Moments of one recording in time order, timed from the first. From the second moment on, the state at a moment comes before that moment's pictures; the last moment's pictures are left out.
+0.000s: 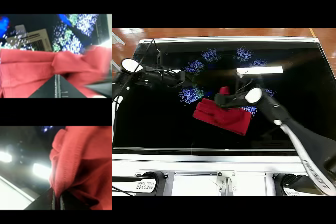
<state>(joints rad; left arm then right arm) -0.06 -1.51 1.47 0.72 -1.16 -1.25 0.55 -1.48 1.19 -0.76 0.67 1.60</state>
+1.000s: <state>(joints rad) 0.10 -1.41 1.47 1.04 -1.32 -1.30 0.05 -1.46 1.04 -0.99 1.26 1.51</state>
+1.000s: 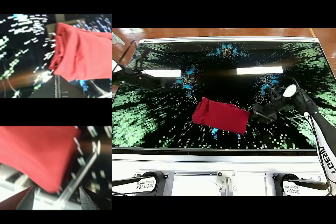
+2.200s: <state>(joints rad) 0.04 -1.35 1.47 1.11 -1.42 -1.43 -0.45 -1.52 1.14 -0.52 0.96 1.13</state>
